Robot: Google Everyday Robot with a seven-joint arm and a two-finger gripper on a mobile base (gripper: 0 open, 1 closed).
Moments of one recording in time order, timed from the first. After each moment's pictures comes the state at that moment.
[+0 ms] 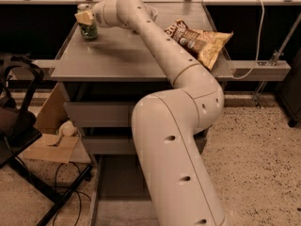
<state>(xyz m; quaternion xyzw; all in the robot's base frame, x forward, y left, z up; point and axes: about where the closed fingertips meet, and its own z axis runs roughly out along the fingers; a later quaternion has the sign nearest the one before) 0.920 0.235 0.902 -0.36 0.70 0.28 0.55</state>
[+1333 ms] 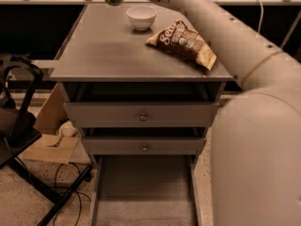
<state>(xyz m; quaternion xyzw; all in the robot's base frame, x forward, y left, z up) 0.852 0.121 1.042 -0.32 0.65 0.22 0.65</state>
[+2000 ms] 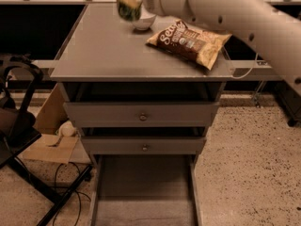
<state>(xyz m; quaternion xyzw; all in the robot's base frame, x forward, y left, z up) 0.697 0.055 1.067 -0.34 0.64 0.19 0.66</state>
